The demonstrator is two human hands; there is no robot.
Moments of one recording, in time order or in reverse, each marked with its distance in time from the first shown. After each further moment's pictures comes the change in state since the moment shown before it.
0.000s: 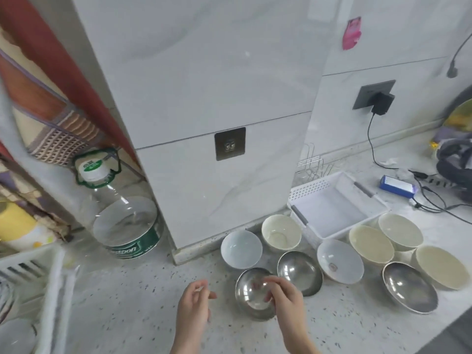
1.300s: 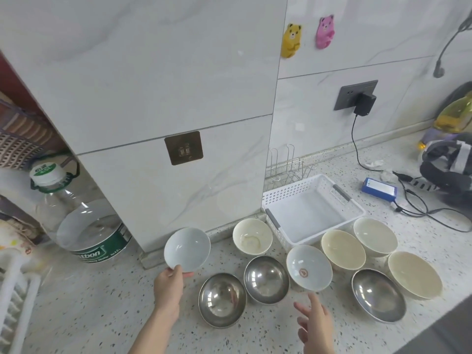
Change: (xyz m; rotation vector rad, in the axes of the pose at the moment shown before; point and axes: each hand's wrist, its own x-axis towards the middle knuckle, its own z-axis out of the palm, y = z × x) left_hand 0.044 0.021 0.058 -0.025 0.187 -0.101; right_hand 0.051 0.017 -0.129 0.192 0.395 0.431
